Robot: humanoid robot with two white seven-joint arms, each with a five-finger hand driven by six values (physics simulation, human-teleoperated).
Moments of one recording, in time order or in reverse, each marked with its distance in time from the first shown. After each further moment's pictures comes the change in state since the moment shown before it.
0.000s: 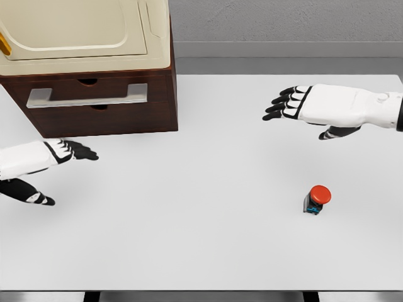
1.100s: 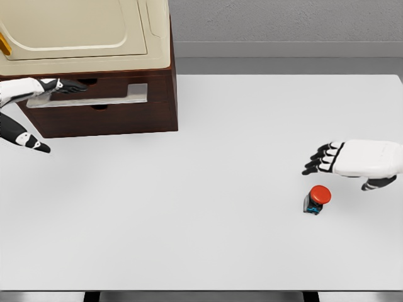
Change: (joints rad) left arm -0.475 -0.015 -0.185 0.034 0.421 0.430 -0.258; right arm 0.212 -0.224 0.039 -0.055 0.036 0.000 0.000
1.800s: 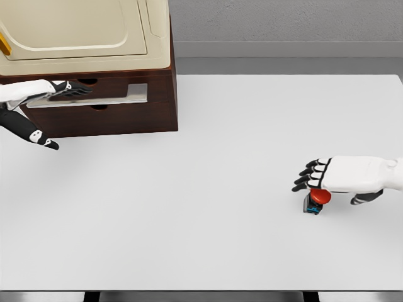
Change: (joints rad) left arm -0.022 -0.072 0.000 0.010 -0.086 0.169 0.000; right arm 0.023 0.029 0.028 -0.025 0.018 0.000 0.000
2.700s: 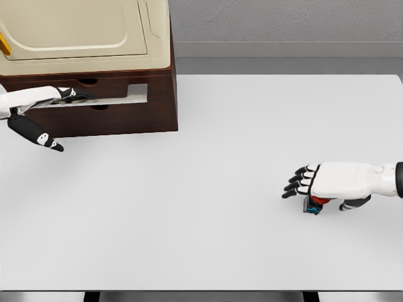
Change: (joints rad) left arm 0.011 -0.060 -0.015 0.062 -0.086 0.005 0.005; right arm 0.012 0.039 0.019 -0.002 0.000 0.000 0.000
